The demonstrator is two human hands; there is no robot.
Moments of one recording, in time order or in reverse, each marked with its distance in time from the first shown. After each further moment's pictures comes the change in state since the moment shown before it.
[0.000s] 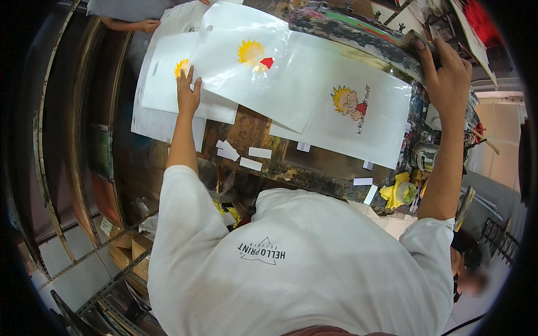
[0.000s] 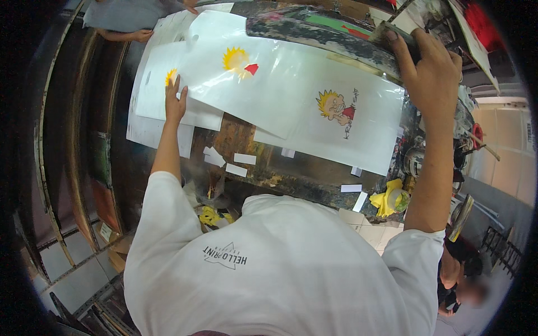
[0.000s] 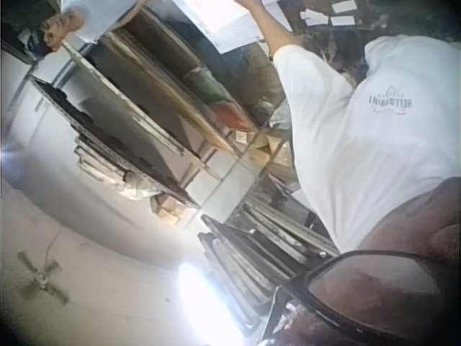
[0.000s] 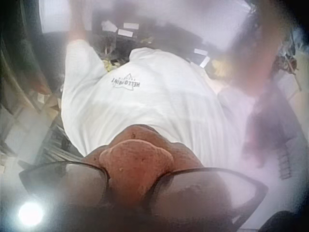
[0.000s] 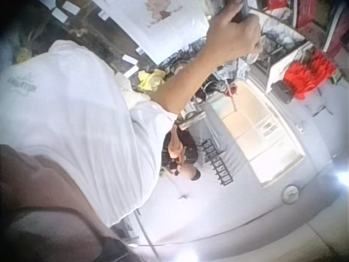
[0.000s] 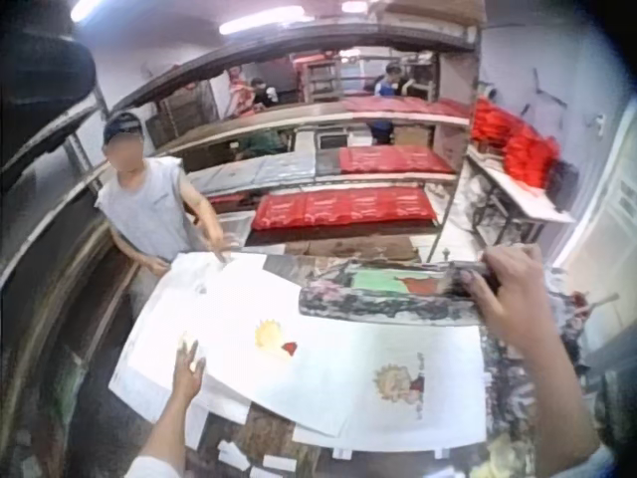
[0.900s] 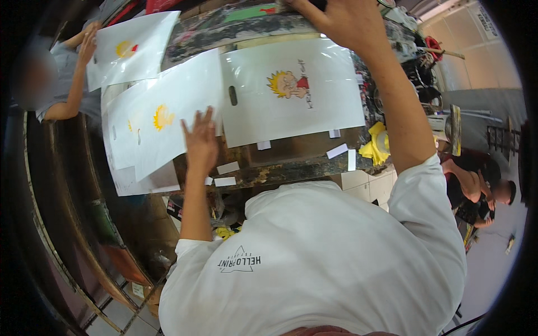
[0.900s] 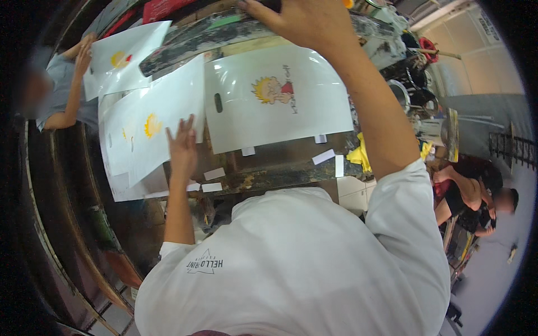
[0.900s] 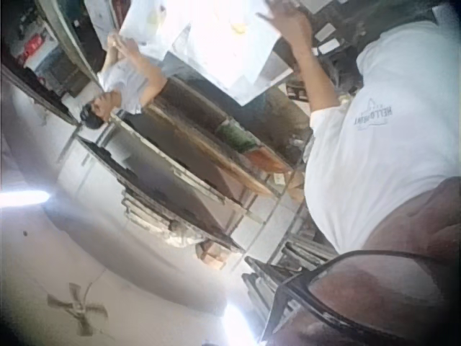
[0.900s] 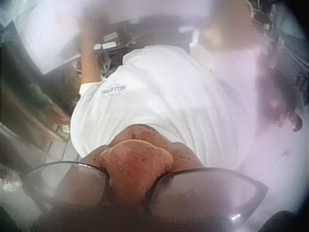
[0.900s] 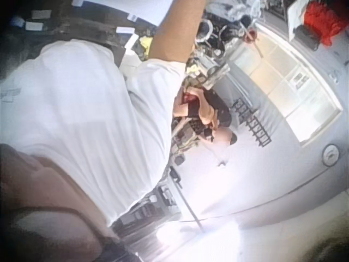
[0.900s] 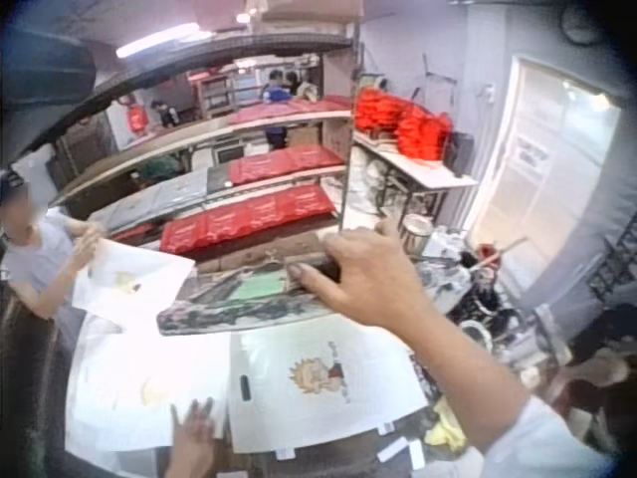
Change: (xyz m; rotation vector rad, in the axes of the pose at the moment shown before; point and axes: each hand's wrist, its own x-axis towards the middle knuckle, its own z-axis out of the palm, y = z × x) left_hand -0.096 0.219 -0.012 -0.024 -0.425 0.458; right_hand -0.002 -0.023 -0.021 0.098 0.054 0.050
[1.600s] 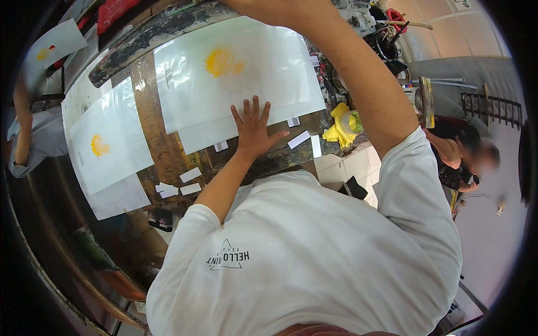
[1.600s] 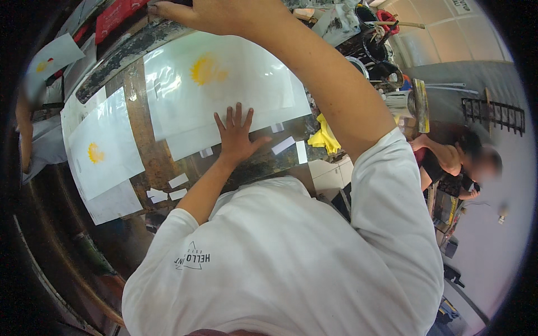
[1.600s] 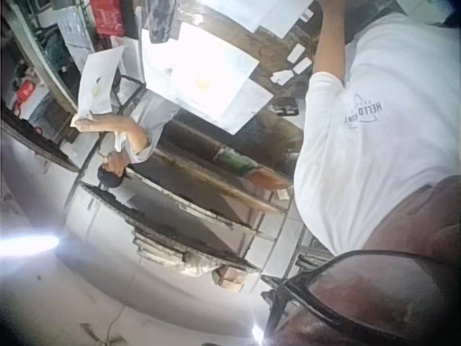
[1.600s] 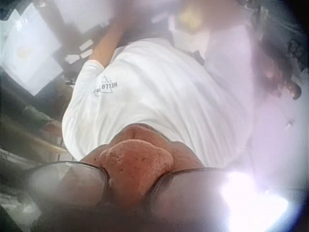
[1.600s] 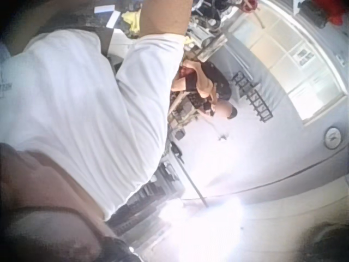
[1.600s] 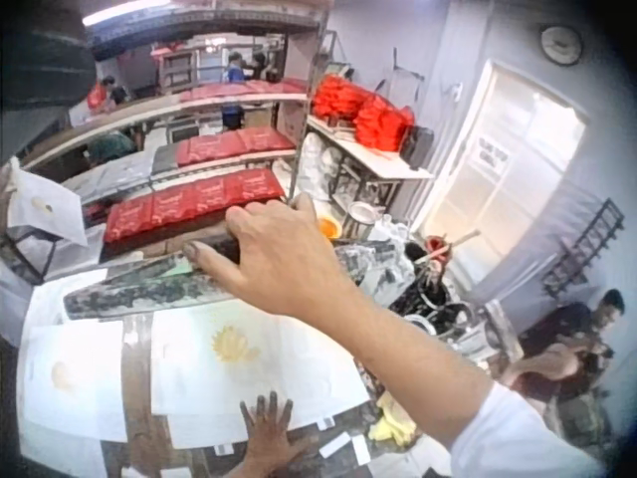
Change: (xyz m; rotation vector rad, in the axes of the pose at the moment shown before) left_hand 0.015 0.183 0.191 -0.005 -0.038 0.347; right_hand 0.004 0.015 0.013 0.100 -0.066 -0.012
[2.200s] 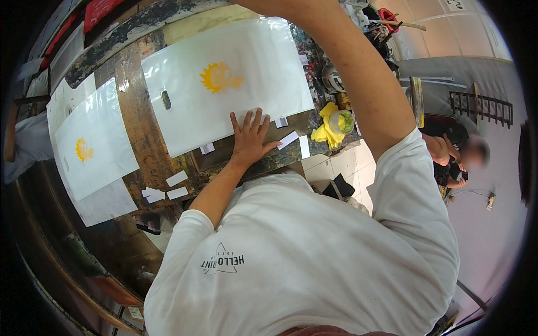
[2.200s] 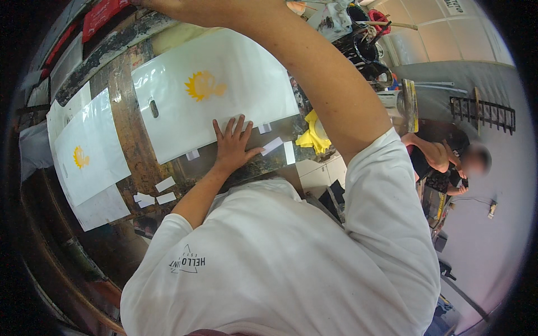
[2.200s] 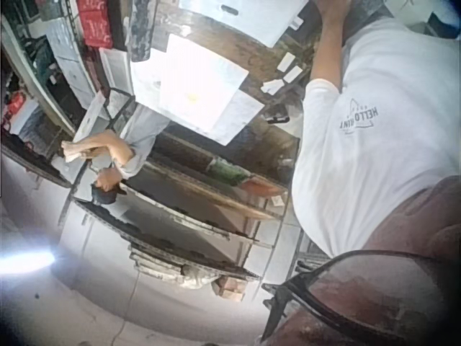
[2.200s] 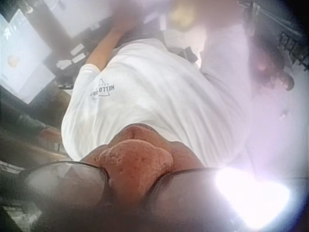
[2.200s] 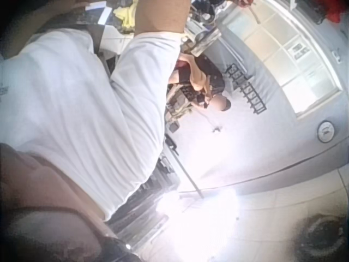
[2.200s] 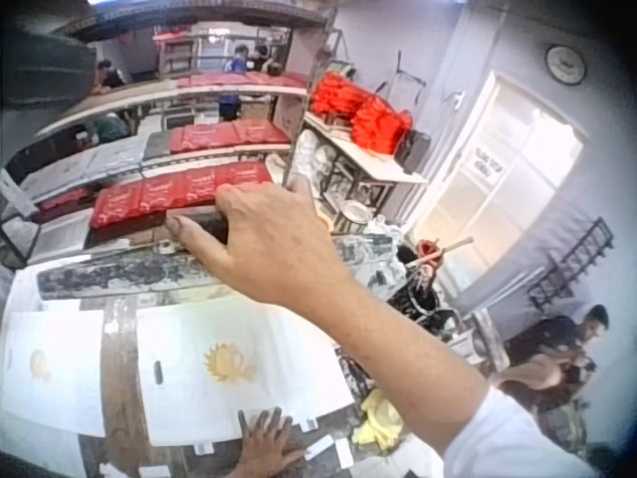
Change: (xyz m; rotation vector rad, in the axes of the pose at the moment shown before) left_hand -0.016 0.020 0.025 0.017 0.032 0.159; right_hand 0.011 0.004 -0.010 -0.027 -0.131 0.070
